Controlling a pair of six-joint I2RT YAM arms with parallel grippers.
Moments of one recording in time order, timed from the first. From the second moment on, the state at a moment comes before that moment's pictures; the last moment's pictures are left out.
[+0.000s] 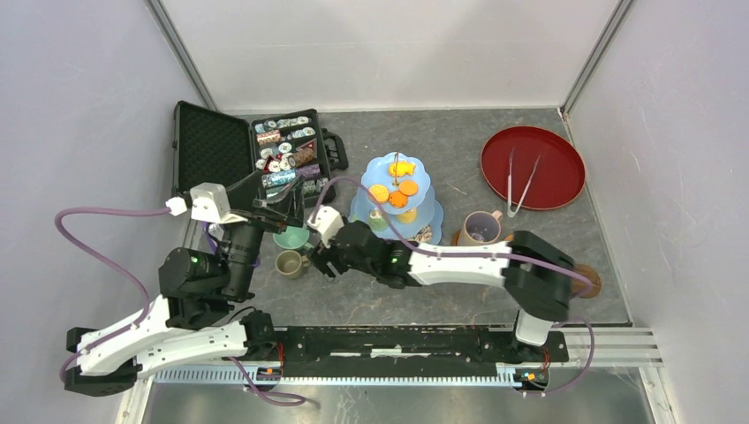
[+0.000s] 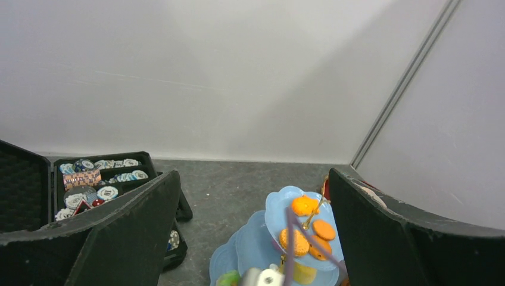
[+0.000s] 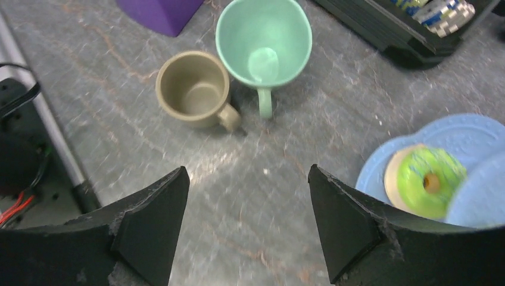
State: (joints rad) left arm -1.21 0.52 0.83 0.20 -0.92 0.12; right arm 1.22 1.69 1.09 0.14 0.20 0.12
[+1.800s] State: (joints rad) left arm -1.21 0.53 0.81 0.23 -0.91 0.14; right arm 1.17 2.18 1.49 0.14 0.26 0.07
